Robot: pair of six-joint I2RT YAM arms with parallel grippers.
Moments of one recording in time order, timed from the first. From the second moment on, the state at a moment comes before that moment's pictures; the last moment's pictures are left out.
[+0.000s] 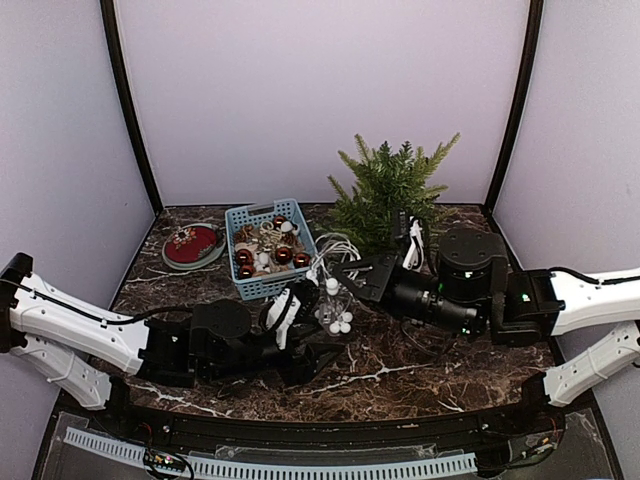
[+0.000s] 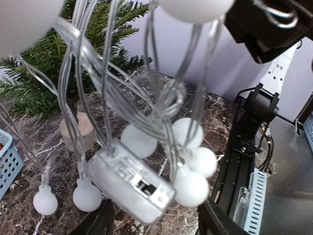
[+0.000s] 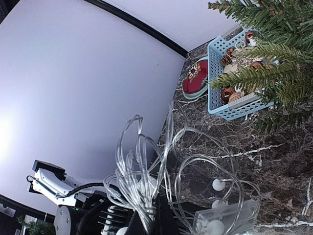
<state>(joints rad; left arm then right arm) -1.37 1.33 0.69 0.35 -0.27 -0.25 1.37 1.18 0.96 0.03 0.40 1.07</state>
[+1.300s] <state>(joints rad) -1.50 1.45 0.81 0.23 -0.73 -0.09 1.37 1.13 0.96 -0.16 0.47 1.15</state>
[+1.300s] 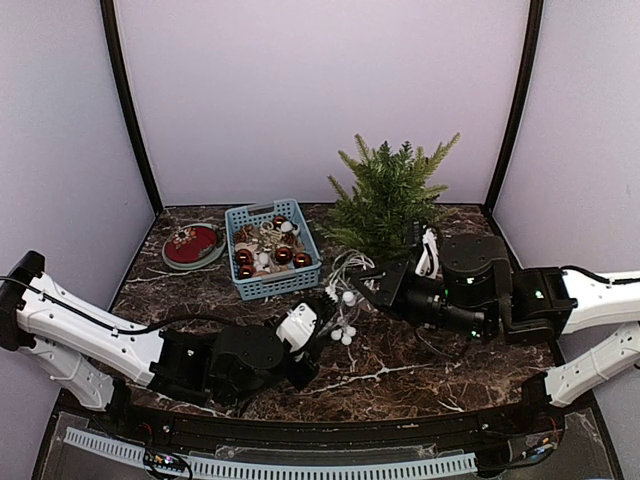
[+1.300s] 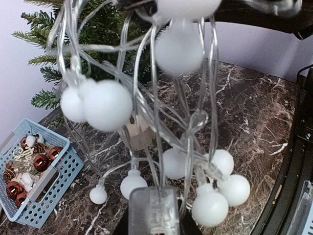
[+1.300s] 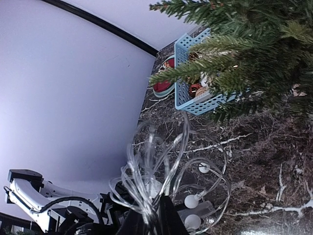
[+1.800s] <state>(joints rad) -1.46 1.36 0.94 -0.35 -0.26 -0.31 1.37 0.90 0.82 -0.19 0.33 0.94</state>
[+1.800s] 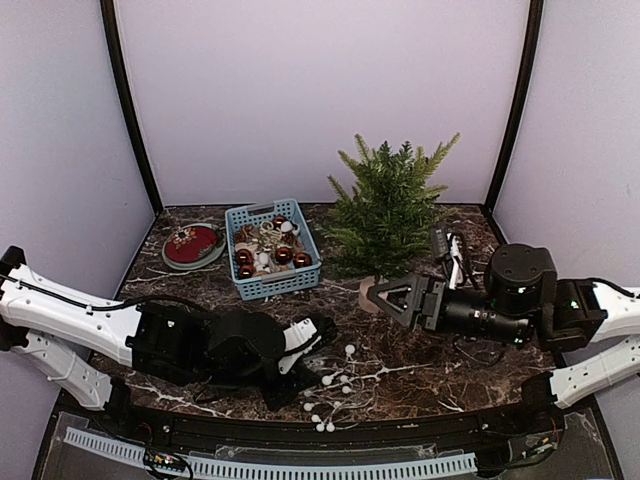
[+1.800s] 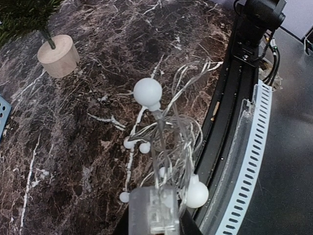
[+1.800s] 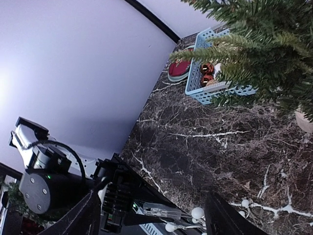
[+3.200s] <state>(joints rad) -1.26 1.26 1.02 -0.41 0.22 -0.58 1.42 1.30 0.39 0.51 0.29 0.83</state>
